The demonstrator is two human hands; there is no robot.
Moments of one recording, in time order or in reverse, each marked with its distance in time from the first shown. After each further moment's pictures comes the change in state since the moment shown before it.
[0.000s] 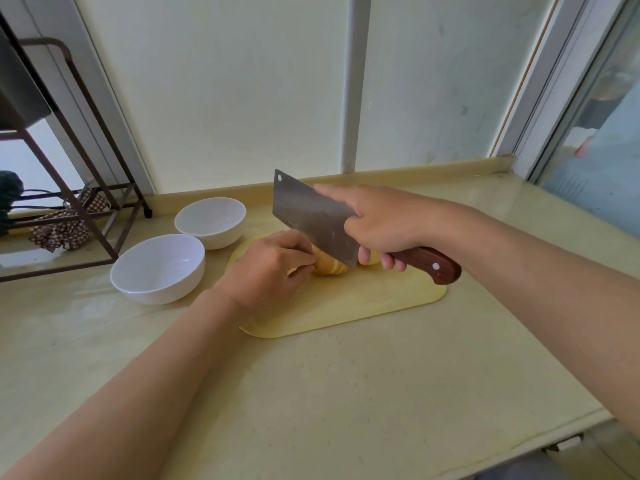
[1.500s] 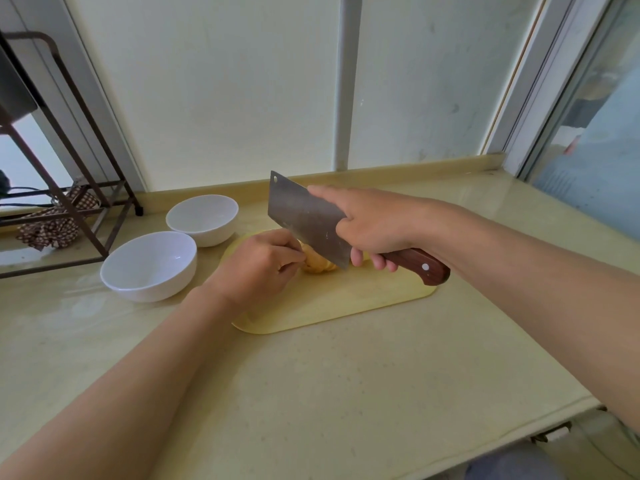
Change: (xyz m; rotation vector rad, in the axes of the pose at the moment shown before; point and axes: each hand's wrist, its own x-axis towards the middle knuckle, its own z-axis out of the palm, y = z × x) left_hand -0.002 0.002 -0.001 0.039 0.023 0.011; right_hand 0.000 0.003 0.005 -0.006 -0.023 0.018
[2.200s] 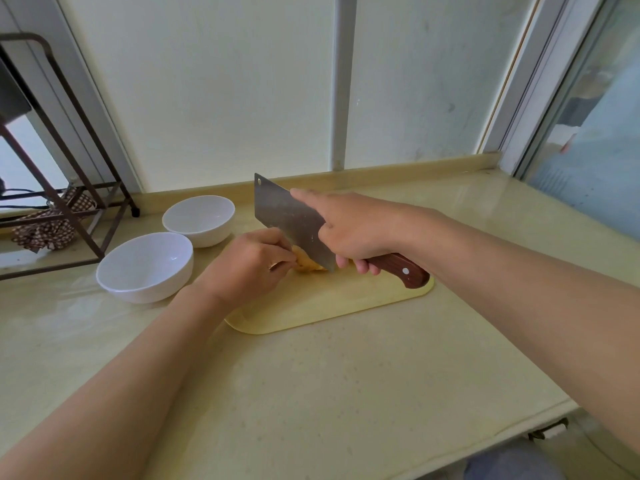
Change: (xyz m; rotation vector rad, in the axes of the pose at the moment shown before) left_hand -0.002 -0.007 -0.005 0.003 -0.033 -0.035; right_hand 0.008 -0.008 0.011 -0.057 0.003 -0.044
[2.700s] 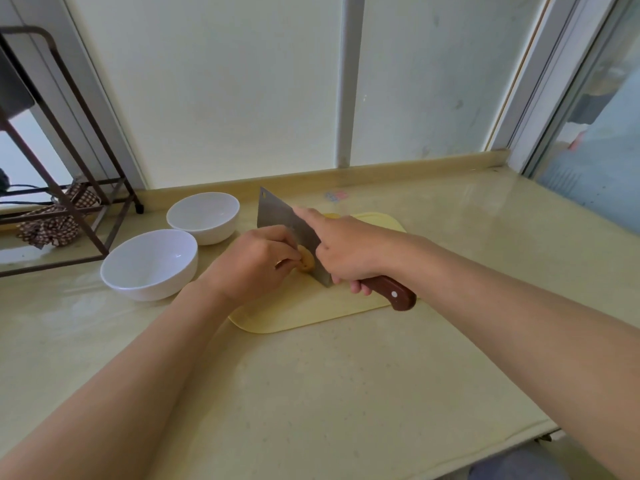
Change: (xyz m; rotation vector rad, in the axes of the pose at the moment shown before) left_hand 0.002 -0.003 0.001 0.004 -0.008 0.016; right_hand 0.008 0.004 0.030 0.048 -0.042 0.014
